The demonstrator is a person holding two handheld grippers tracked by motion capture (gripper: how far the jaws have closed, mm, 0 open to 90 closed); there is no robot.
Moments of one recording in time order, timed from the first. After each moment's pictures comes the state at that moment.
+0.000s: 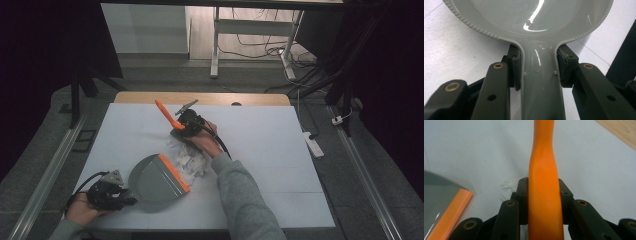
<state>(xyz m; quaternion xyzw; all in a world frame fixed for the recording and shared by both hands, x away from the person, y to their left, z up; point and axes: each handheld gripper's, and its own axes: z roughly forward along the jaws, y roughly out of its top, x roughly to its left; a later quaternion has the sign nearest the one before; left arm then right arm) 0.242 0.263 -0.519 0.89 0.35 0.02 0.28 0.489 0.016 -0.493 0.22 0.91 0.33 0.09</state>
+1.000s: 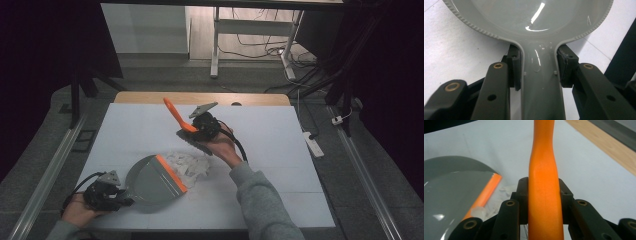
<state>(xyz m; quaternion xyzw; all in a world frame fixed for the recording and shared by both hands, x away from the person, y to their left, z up) 0.240 0.272 -0.519 0.89 0.35 0.01 0.28 0.439 -0.040 -0.443 0.20 0.89 0.39 0.10</state>
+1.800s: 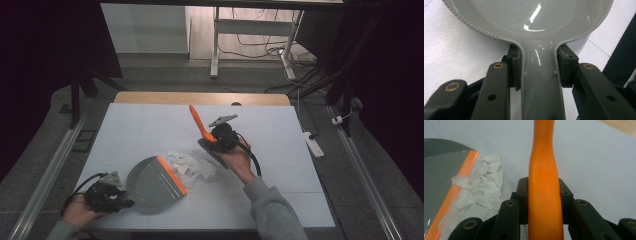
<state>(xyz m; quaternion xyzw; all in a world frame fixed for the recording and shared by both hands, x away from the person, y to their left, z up) 0.239 0.266 -0.518 0.90 0.34 0.01 0.27 0.416 -0.089 -0.465 0.31 0.88 0.35 0.12</state>
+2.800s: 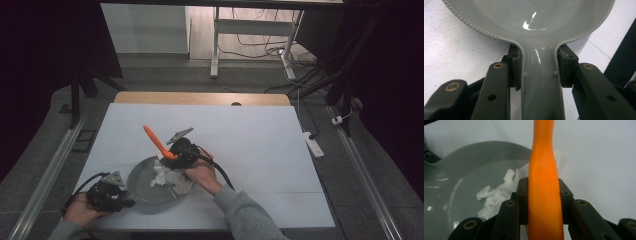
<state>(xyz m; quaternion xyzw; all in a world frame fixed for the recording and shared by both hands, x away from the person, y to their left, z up) 0.241 0.263 -0.518 0.90 0.35 0.01 0.26 0.370 0.018 -0.486 0.21 0.91 0.35 0.04</state>
